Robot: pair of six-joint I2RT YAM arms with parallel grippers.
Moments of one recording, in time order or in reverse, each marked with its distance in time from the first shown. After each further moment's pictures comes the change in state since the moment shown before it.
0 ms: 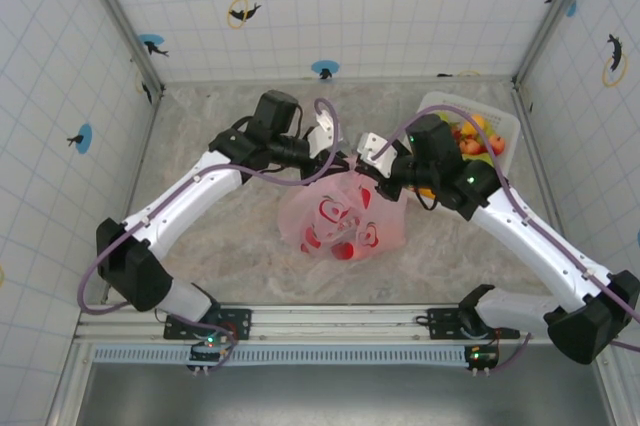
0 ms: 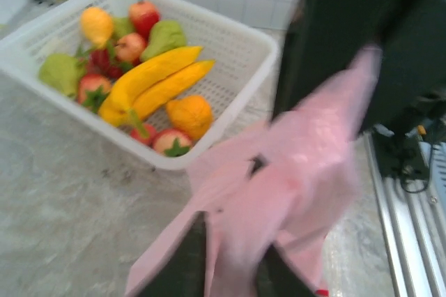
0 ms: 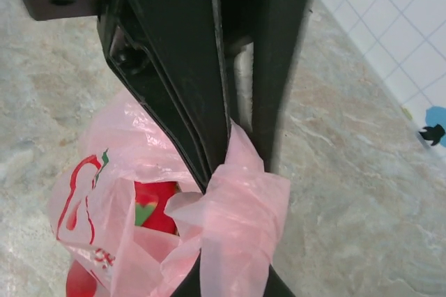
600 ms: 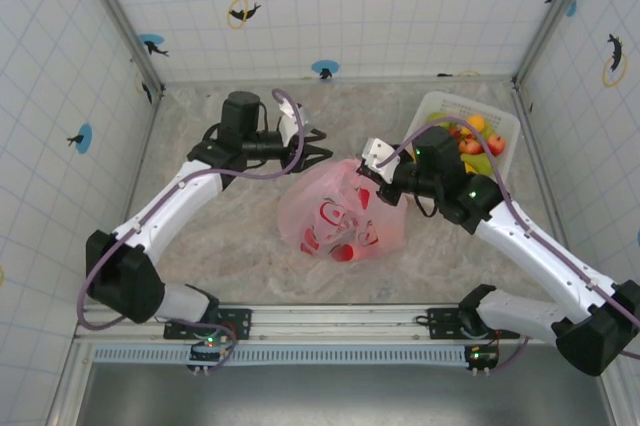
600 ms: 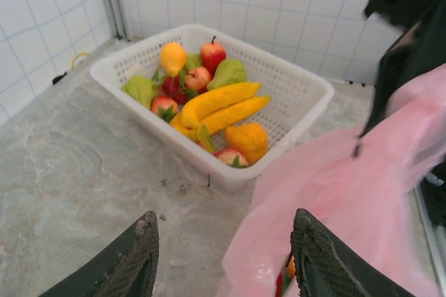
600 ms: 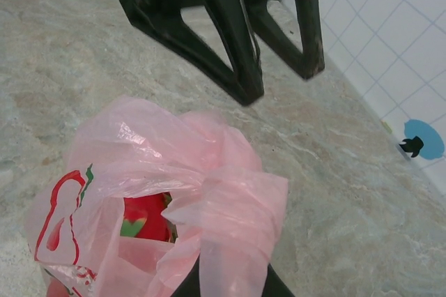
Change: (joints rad) left arm 0.180 -0.056 -0.203 0.320 0.101 -0.107; right arm 0.007 -0.076 -0.129 0.166 0.018 0.039
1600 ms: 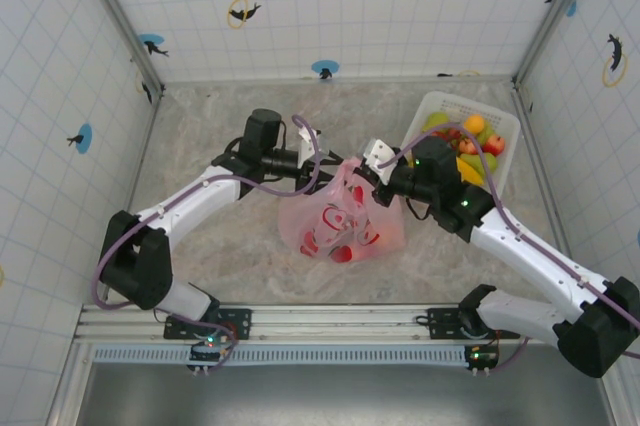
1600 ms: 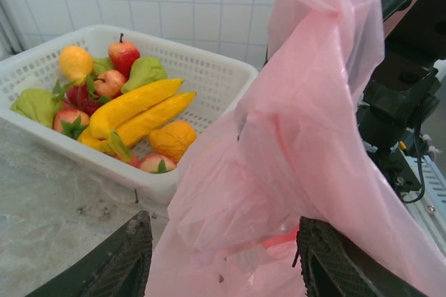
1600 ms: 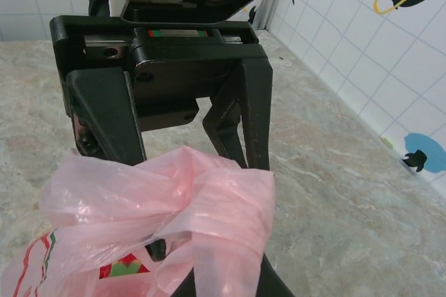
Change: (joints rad) left arm -0.073 0.067 -0.116 0.149 0.188 0.079; right arm 0.008 -0.010 -0.135 0.248 0.001 0.113
